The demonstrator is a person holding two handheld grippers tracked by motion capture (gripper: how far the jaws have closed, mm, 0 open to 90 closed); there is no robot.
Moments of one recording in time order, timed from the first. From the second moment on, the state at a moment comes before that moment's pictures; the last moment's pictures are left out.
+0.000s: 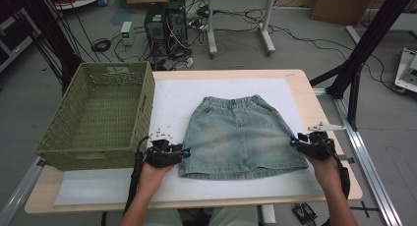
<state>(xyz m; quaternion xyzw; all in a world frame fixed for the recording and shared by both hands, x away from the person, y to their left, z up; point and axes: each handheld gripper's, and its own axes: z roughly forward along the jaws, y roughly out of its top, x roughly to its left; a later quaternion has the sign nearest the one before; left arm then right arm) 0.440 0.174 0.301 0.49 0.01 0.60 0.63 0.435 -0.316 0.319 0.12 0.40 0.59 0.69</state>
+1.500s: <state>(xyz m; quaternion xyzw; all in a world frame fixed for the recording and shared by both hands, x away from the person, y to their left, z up) 0.443 0.179 0.278 0.51 0.01 0.62 0.60 0.449 -0.322 0.284 0.15 0.40 0.58 0.69</state>
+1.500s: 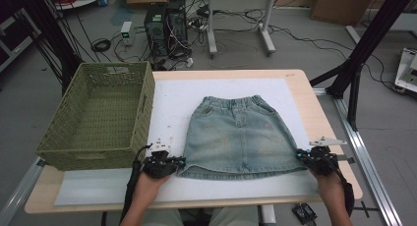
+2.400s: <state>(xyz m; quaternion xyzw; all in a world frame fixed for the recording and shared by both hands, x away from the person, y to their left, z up) 0.420 0.191 0.292 0.44 -0.08 0.61 0.66 0.433 -0.224 0.265 -0.03 0.47 0.58 0.66</state>
